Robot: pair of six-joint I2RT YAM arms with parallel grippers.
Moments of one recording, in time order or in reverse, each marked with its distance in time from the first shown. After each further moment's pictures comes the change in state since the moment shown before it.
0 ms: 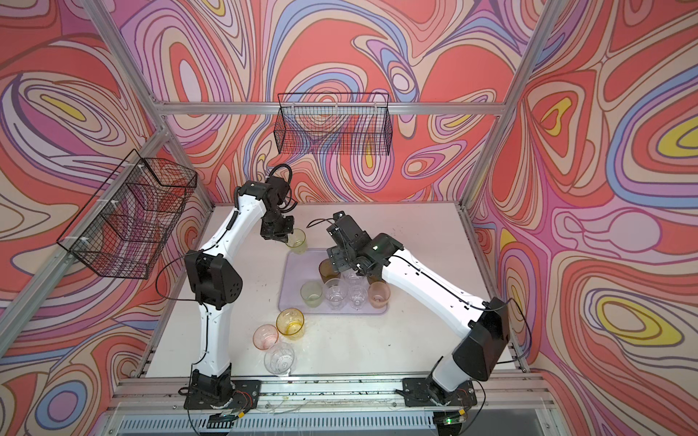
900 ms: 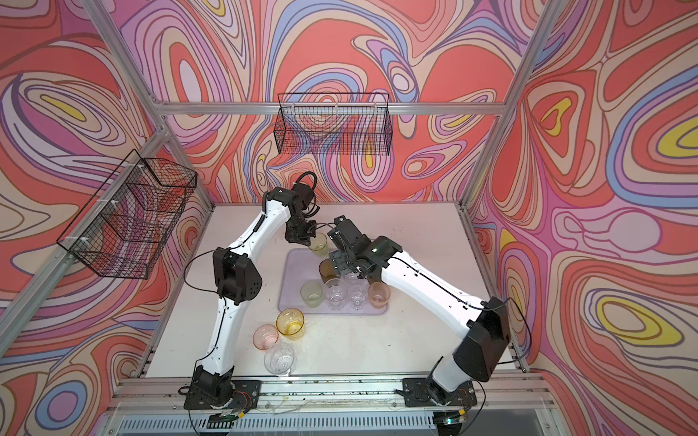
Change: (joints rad) left arm -0.113 0.177 0.144 0.041 0.047 -0.077; right arm 0.000 -0.006 -0.045 -0.002 0.008 -0.003
